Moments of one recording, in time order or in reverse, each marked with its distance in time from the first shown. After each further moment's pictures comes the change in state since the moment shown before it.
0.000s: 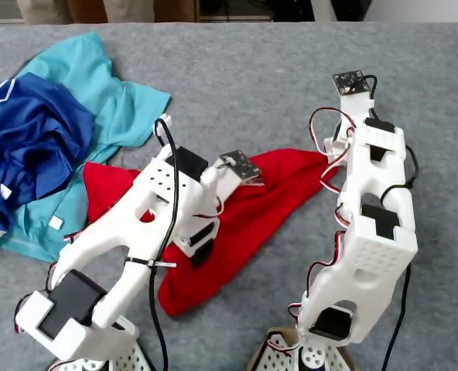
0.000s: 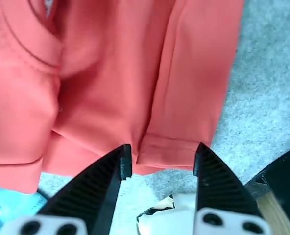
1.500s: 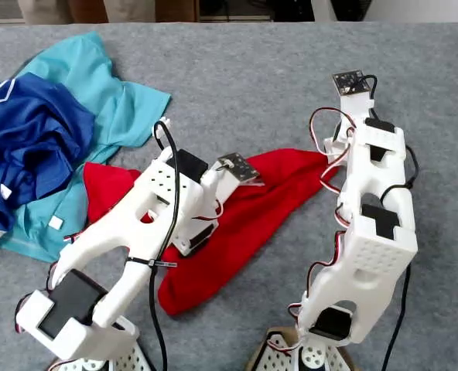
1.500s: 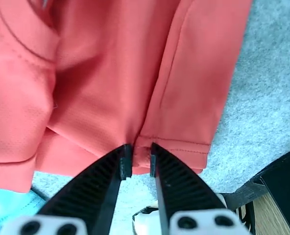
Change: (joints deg) left arm 0.0 0.2 1.7 -0.7 0.9; right arm 0.0 0.0 0.0 0.0 0.0
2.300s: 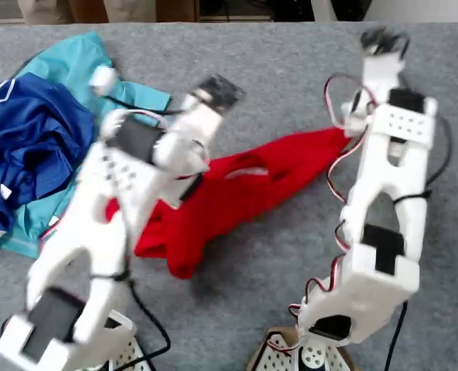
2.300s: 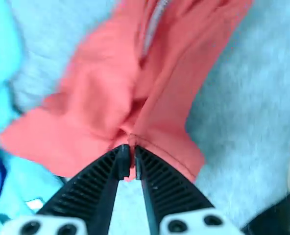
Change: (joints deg) left arm -7.4 -11.1 -28.7 10.1 3.4; right arm 0.1 -16.6 -16.0 20.2 -4.0
